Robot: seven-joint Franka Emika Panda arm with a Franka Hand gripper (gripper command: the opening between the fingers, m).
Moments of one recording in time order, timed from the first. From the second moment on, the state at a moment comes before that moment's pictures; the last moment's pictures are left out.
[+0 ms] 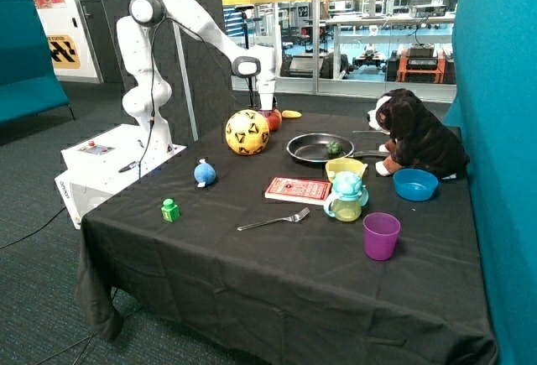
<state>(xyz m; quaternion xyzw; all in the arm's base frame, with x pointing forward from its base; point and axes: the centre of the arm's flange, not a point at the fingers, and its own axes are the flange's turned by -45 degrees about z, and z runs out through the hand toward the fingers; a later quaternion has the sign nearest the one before) 0.409 0.258 0.326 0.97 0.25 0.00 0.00</state>
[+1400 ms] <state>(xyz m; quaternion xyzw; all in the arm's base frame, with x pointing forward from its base) 0.458 0.221 0.471 0.96 0.27 0.00 0.00</state>
